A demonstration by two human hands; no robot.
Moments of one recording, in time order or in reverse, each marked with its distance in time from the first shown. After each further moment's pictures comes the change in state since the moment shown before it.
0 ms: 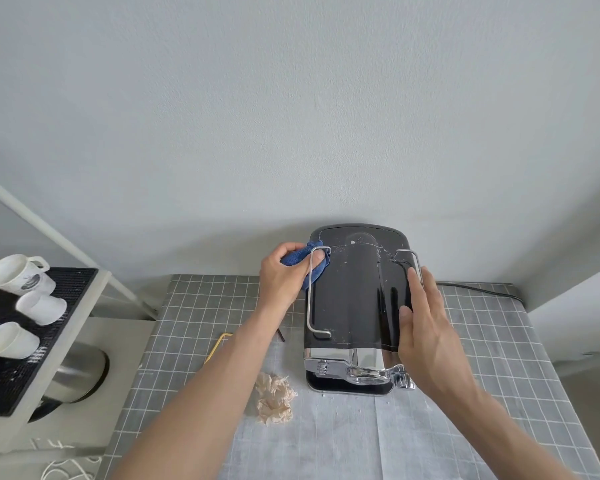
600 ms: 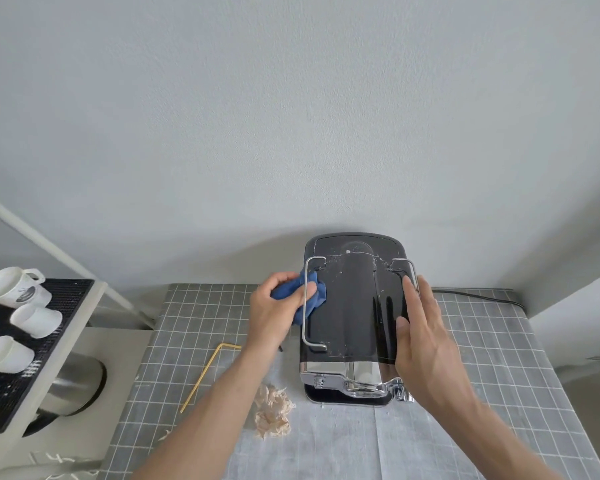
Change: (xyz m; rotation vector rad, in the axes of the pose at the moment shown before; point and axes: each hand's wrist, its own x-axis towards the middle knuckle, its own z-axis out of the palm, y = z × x) left_hand -0.034 -0.014 -0.014 0.004 -0.021 -0.020; right_hand 0.000 -0.002 -0.004 -0.012 -0.012 -0.010
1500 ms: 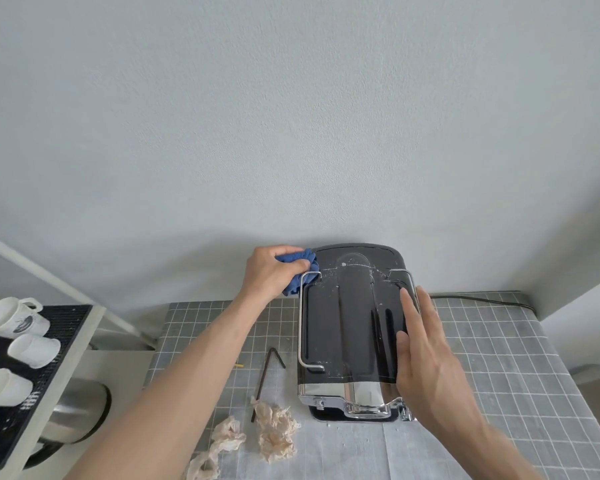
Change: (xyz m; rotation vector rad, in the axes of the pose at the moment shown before) left_hand 0.094 0.047 0.006 0.404 -0.117 0.102; right_hand -0.001 0.003 0.005 0.019 0.002 0.019
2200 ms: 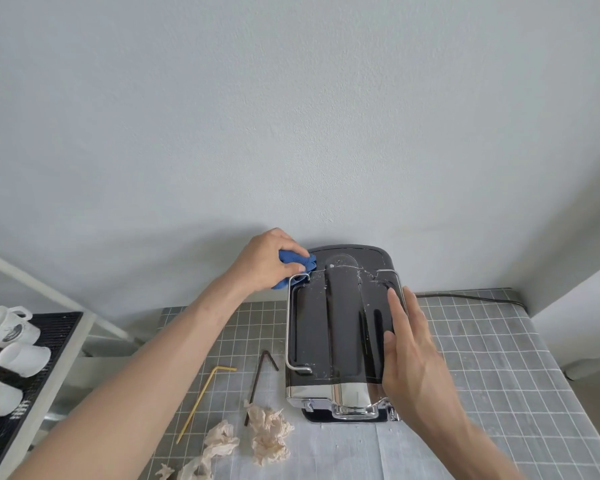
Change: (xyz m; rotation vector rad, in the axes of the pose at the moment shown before) left_hand 0.016 0.029 -0.010 0.474 -0.222 0.325; right_hand 0.000 -0.003 -0.001 0.030 0.016 0.004
